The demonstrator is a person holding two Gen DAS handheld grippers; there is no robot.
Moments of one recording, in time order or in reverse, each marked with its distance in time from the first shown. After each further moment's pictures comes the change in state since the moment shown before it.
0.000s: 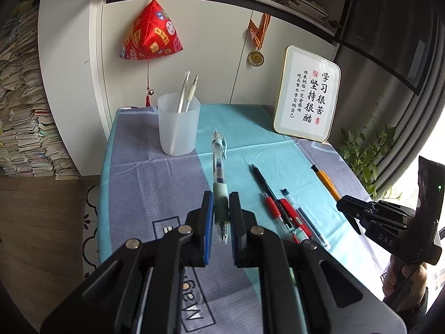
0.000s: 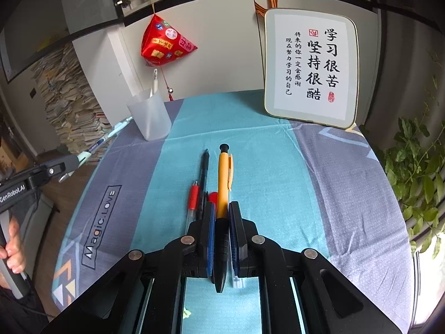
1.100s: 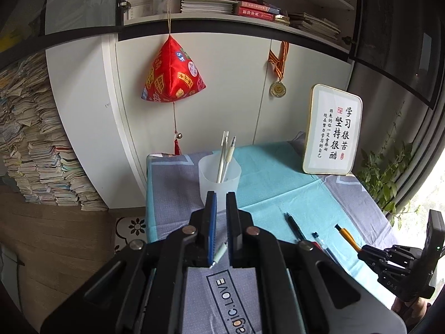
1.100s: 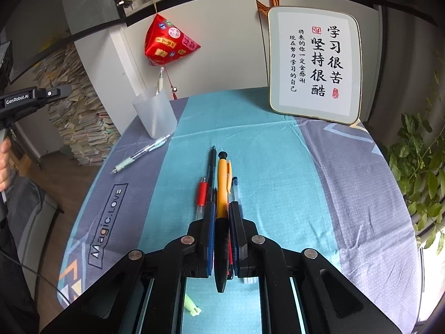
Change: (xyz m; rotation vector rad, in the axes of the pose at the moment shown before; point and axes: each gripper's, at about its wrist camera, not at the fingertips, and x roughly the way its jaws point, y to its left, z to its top) left arm -0.024 0.033 0.073 0.055 -0.088 0.116; right arm -0.003 0.003 -0.005 0.023 0.010 0.020
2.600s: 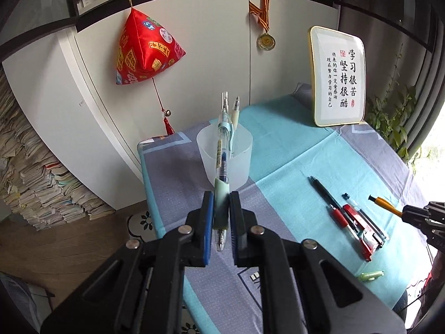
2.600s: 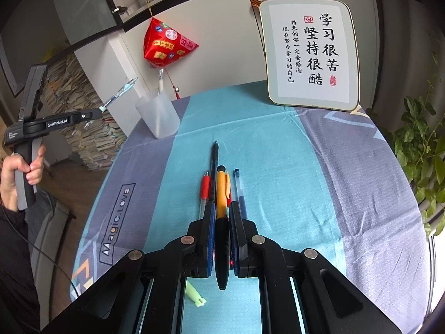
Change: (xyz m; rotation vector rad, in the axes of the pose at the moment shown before) left arm 0.065 0.007 -0.003 0.235 0.197 -0.017; right arm -0.008 -0.013 -0.006 0.063 0.012 0.060
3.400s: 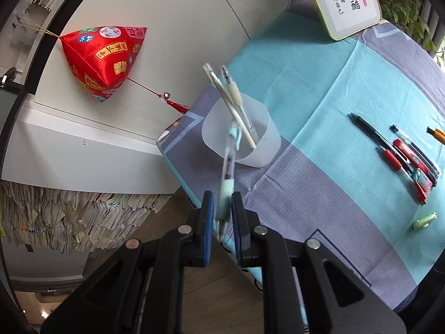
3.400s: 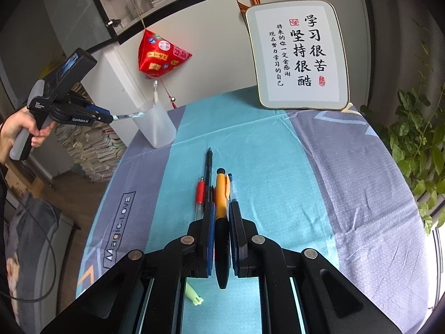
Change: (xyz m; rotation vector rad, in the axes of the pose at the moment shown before) left arm 0.053 -0.026 0.056 0.424 0.388 0.245; right arm -0.011 -0.014 -0.004 0.049 -0.037 0.007
